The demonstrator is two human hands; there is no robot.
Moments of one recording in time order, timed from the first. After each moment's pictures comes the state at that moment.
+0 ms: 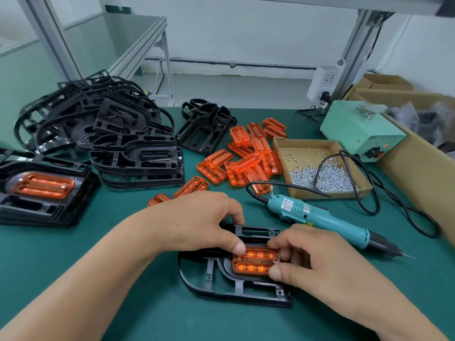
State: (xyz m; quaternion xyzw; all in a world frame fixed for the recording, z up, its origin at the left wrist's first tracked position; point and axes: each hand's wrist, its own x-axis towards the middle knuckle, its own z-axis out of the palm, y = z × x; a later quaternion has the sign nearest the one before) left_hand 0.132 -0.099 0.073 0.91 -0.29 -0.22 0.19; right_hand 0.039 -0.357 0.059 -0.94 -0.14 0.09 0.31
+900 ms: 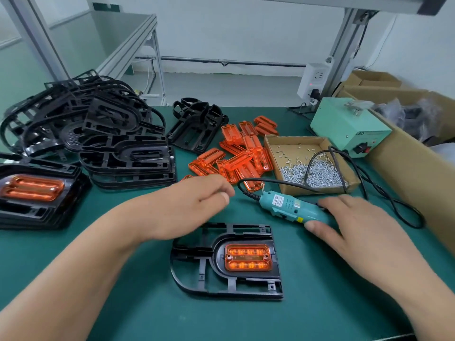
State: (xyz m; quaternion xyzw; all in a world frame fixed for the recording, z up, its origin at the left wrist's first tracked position) left_hand 0.135 -0.088 0.082 0.89 -0.25 -0.19 0.34; right_hand 0.052 -0.412 0.063 -1.00 -0.01 -0.01 -0.01
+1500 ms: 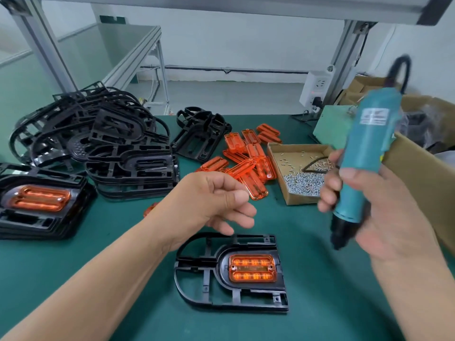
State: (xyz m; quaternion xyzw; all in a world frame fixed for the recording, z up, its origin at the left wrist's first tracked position) left_hand 0.131 -0.111 0.081 0.67 -0.12 -0.24 0.69; right_hand 0.087 -0.388 0.097 -0.61 -0.01 -0.08 0.79
